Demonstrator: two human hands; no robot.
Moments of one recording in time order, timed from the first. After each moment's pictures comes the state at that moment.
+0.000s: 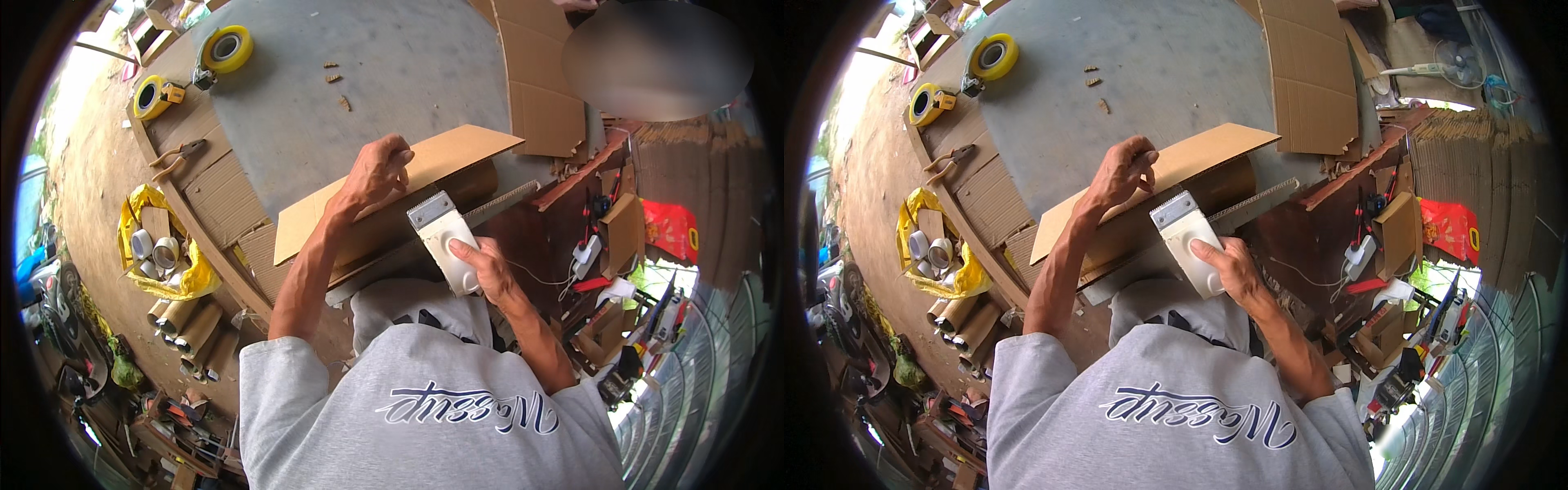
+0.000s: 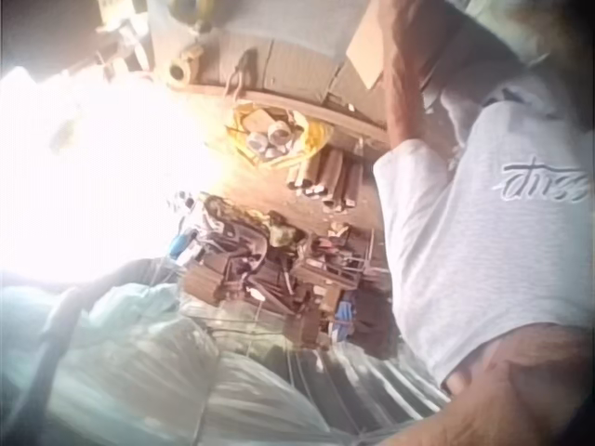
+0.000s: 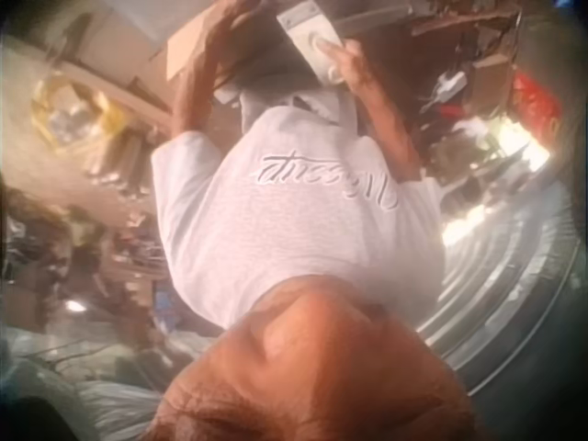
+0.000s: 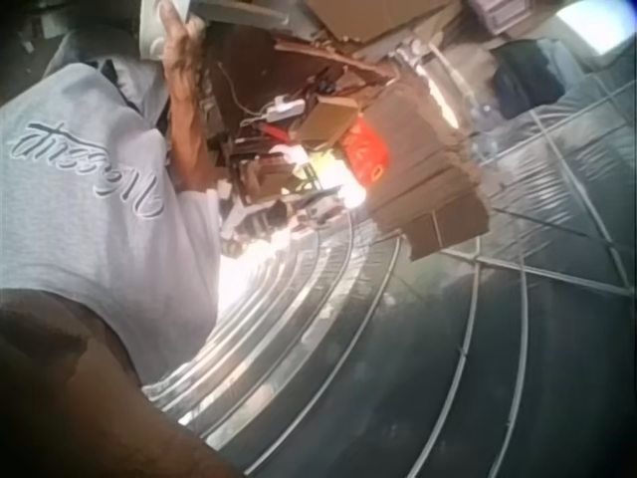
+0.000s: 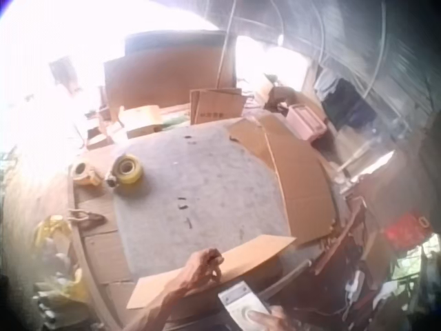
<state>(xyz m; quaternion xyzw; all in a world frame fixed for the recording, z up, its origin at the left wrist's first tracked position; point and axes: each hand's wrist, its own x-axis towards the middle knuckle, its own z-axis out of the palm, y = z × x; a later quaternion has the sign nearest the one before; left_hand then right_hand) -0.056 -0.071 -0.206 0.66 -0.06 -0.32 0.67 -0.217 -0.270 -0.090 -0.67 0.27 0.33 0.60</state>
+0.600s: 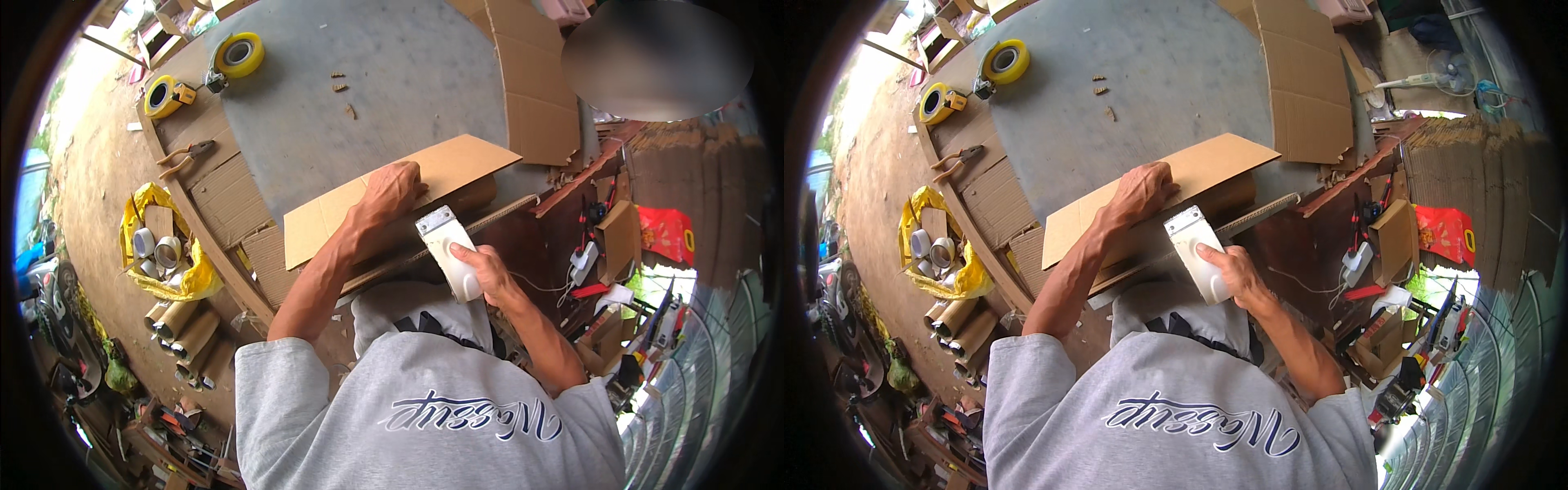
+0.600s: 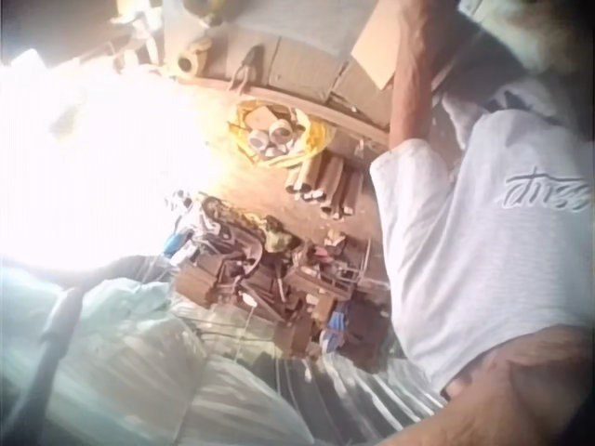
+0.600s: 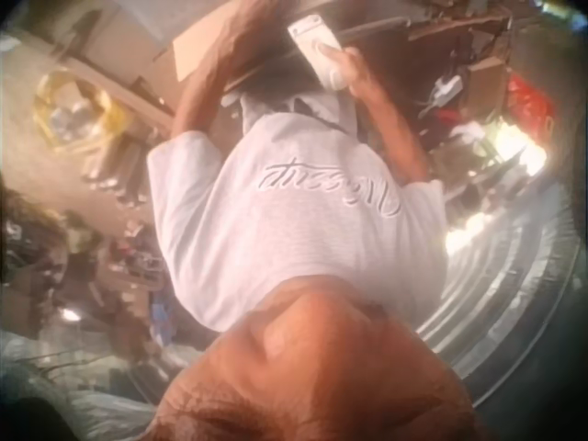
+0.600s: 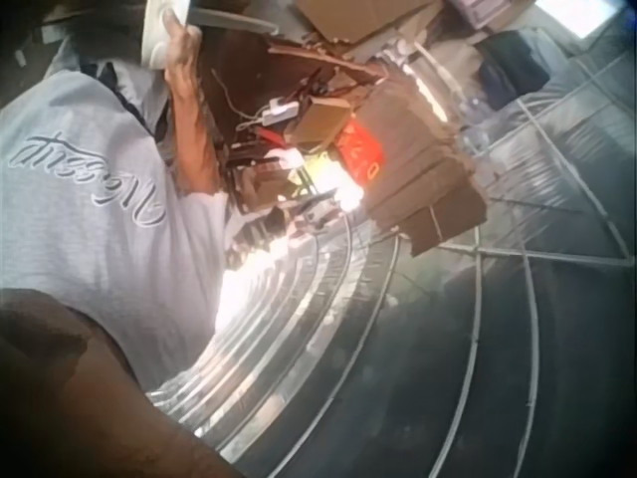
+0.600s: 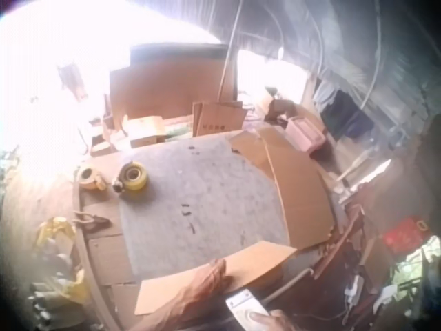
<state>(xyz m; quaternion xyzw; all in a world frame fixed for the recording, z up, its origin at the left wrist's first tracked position) -0.085 -0.085 -0.219 0.87 -0.22 -0.17 0.41 -0.236 -0.270 -0.104 -0.61 0.36 0.34 0.62</state>
